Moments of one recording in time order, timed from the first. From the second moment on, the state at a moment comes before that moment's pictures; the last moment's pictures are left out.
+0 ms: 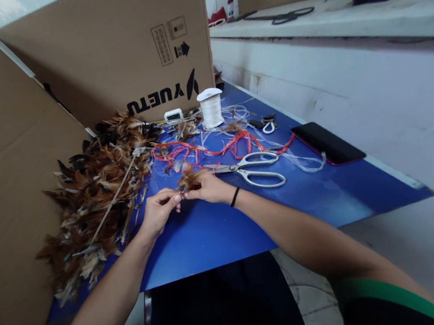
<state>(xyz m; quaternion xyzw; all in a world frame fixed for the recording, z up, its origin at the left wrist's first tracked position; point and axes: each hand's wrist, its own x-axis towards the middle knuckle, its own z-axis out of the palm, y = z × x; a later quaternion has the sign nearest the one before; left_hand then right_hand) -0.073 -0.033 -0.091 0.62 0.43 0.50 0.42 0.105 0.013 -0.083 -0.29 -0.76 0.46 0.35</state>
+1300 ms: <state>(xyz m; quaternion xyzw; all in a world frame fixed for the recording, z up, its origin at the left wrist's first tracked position) -0.071 -0.036 -0.095 0.82 0.37 0.39 0.19 0.121 0.015 -0.067 -0.25 -0.87 0.31 0.28</state>
